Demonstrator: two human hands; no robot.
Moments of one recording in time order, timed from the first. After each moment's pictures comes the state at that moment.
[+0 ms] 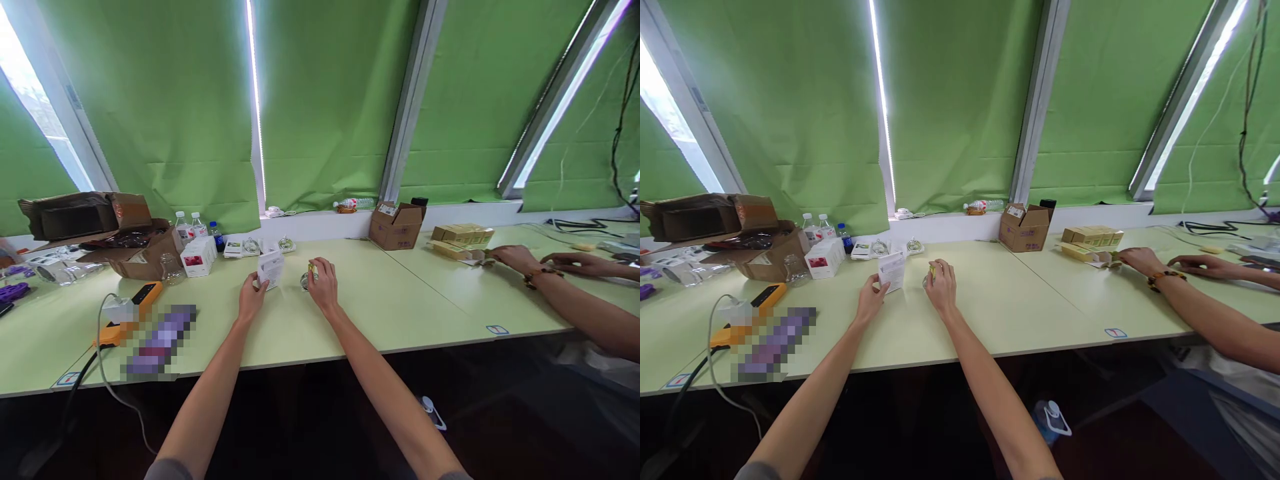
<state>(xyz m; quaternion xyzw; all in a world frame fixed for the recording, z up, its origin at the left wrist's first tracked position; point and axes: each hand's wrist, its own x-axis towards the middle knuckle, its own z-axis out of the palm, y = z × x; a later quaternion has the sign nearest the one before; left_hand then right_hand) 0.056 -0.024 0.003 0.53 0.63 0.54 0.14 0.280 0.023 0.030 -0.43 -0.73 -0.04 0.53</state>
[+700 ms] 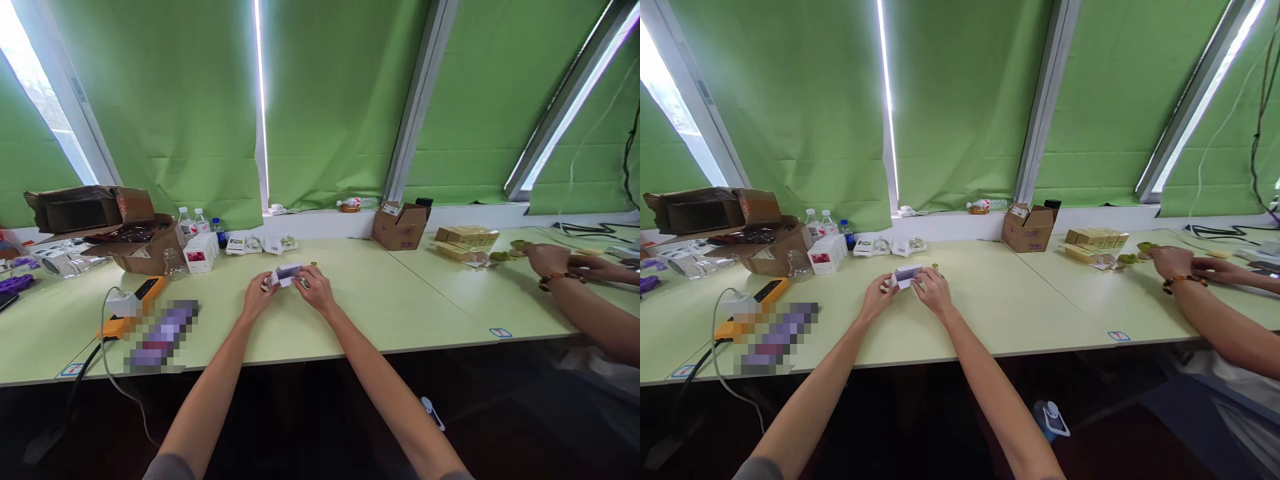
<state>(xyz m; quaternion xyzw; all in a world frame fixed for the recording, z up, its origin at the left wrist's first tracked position) 0.068 -0.029 0.006 0.60 0.57 0.54 0.12 0.270 0.011 0.032 -0.34 -0.83 -0.01 0.44</state>
